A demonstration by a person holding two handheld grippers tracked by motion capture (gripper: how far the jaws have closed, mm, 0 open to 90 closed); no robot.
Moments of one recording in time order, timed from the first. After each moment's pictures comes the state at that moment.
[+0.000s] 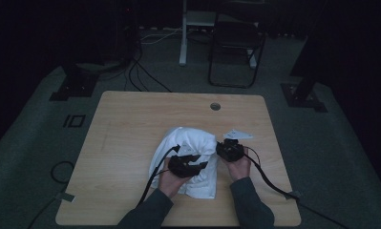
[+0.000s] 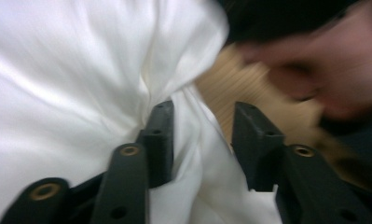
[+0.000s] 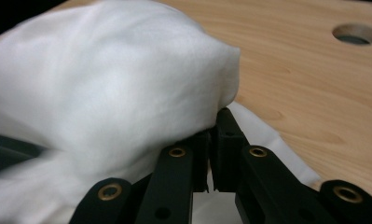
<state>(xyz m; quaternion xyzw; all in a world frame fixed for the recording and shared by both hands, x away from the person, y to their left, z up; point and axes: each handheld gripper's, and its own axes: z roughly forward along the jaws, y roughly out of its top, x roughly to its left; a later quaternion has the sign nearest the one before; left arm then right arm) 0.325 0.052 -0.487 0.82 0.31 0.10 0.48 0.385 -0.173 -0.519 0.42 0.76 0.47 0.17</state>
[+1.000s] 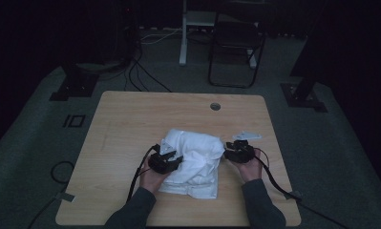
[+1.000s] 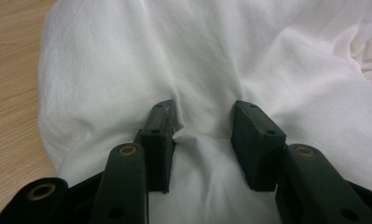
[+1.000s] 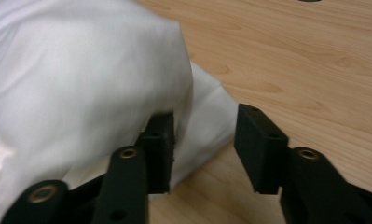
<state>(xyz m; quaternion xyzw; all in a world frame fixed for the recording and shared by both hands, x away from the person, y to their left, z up) 0.350 0.101 -0.533 0.81 0.39 0.18 0.40 0.383 -0.207 -0.524 0.44 0.78 0.41 0.18</state>
